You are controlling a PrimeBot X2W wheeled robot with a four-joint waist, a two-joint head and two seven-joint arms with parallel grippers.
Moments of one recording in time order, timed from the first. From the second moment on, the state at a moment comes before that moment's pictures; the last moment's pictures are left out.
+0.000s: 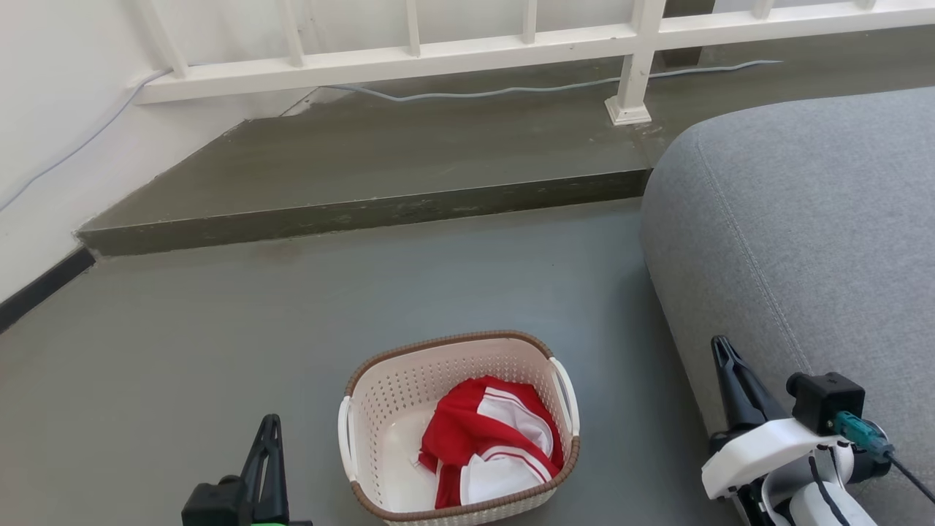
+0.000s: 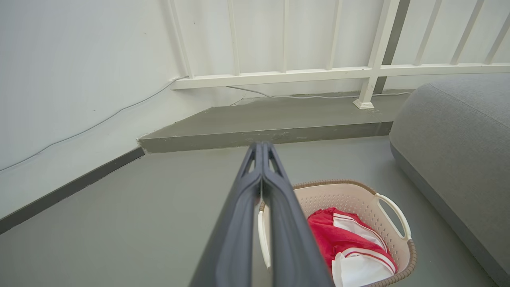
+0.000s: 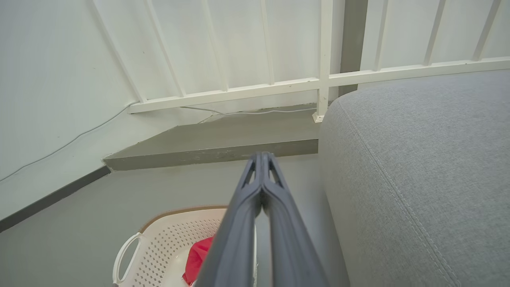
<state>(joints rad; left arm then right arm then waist) 0.17 0.05 -0.22 0.08 -0.18 0.12 -0.25 0.03 -0.16 0.27 0.24 0.32 -0.04 -0.25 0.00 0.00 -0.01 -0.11</state>
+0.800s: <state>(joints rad) 0.20 0.05 -0.19 0.04 -0.55 0.10 -0.21 0.03 -0.13 0.19 0.23 0.64 -0.01 -0.18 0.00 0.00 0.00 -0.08</state>
